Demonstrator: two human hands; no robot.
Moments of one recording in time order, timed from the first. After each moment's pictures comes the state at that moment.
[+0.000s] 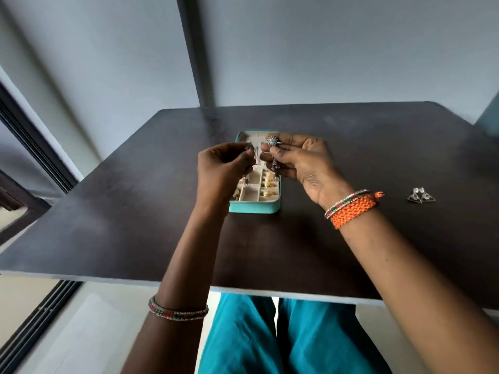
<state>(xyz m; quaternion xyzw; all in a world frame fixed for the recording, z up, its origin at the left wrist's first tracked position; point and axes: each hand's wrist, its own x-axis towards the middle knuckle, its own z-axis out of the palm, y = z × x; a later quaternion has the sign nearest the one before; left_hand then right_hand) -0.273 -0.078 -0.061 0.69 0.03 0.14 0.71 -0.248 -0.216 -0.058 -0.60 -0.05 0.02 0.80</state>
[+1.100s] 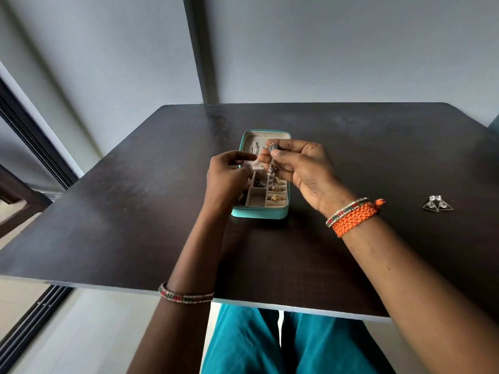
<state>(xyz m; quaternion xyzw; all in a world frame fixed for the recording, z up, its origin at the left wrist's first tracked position) -0.236 -0.066 -0.087 0.76 0.09 0.11 0.63 -0.232 -0.205 -0.070 -0.59 -0.06 0.03 0.80</state>
